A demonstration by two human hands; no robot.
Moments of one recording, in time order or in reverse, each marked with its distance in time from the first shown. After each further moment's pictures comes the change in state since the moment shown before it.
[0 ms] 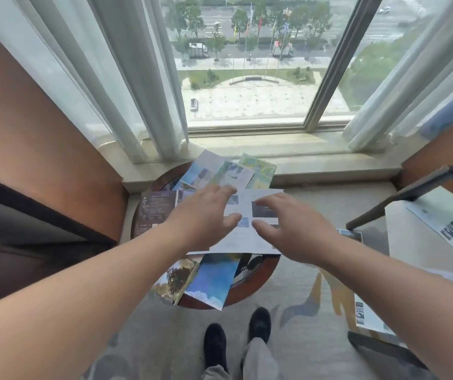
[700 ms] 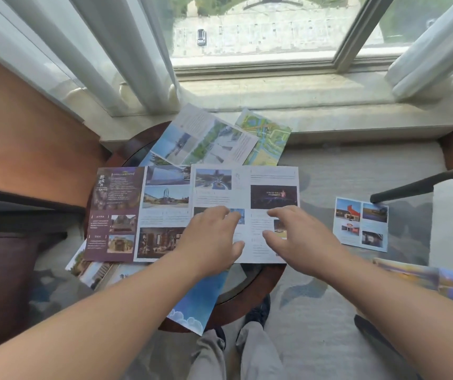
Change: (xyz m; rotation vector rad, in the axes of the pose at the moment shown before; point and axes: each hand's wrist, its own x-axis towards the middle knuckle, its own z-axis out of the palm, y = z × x) left_hand 0.118 -0.034 0.165 0.079 -0.257 -0.068; right_hand 0.112 0.134 0.115 0.104 -0.230 0.156
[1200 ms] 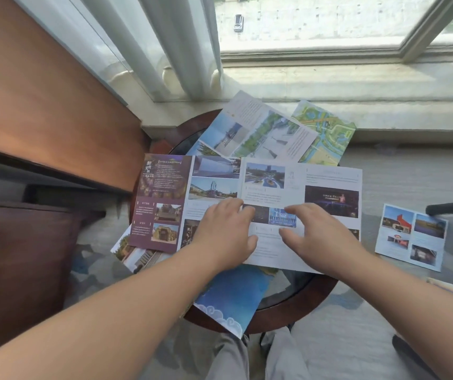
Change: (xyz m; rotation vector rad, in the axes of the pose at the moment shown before) left_hand -0.007 -0.062 0.009 -0.011 0.051 -0.113; right_hand 0.042 -0.045 0.035 -0.004 -0.065 -0.037
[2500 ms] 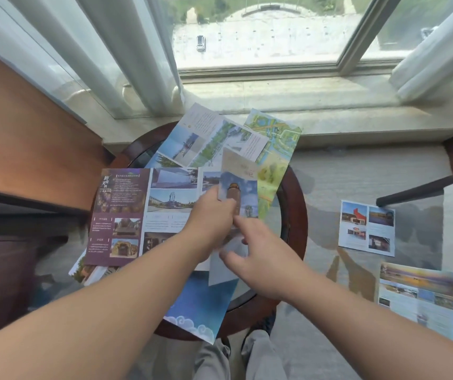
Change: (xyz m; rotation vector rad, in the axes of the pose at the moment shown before) left_hand 0.019 0.053 -0.029 -1.183 0.068 -0.400; right_hand -0.041 -0.023 0.010 0.290 -0.025 -0.111
